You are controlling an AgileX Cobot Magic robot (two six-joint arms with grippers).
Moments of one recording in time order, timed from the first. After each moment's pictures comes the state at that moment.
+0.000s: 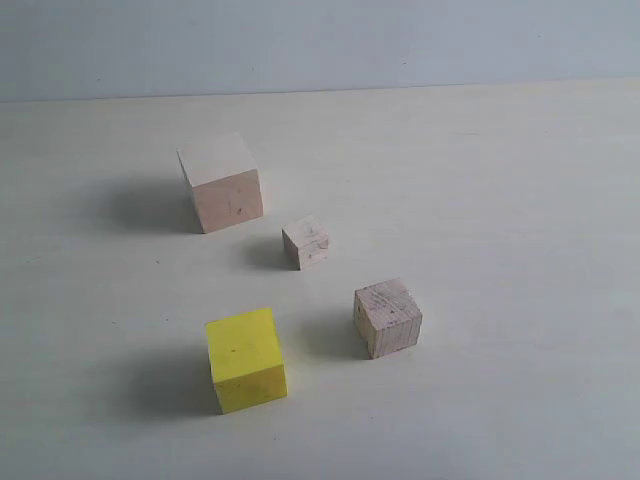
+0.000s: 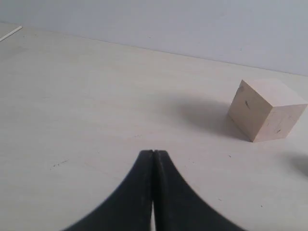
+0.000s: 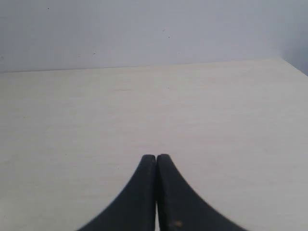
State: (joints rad) left arm 0.02 0.00 0.00 -0.04 0.37 -0.11; right arm -0.02 0.01 0.00 0.01 0.34 0.00
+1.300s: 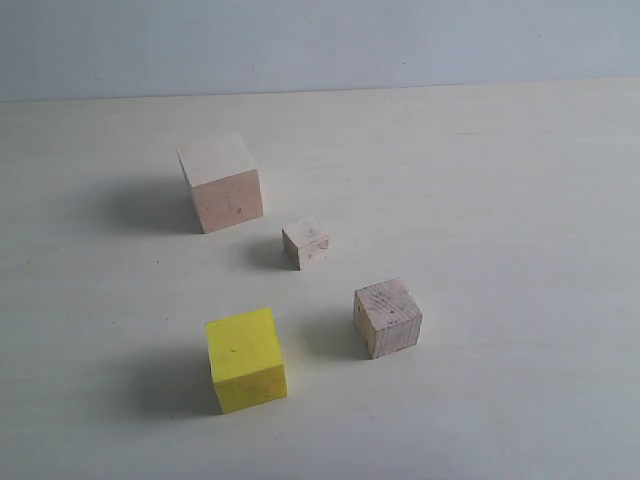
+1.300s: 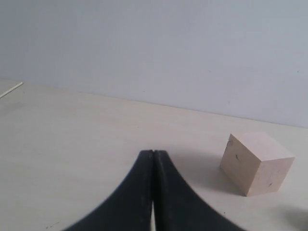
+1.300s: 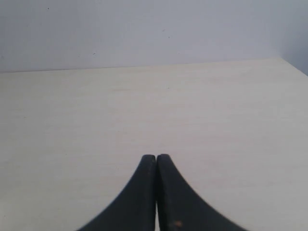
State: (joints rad) left arm 0.02 0.00 0.00 -0.04 0.18 -0.11; right arm -0.02 0.01 0.00 0.01 0.34 0.00
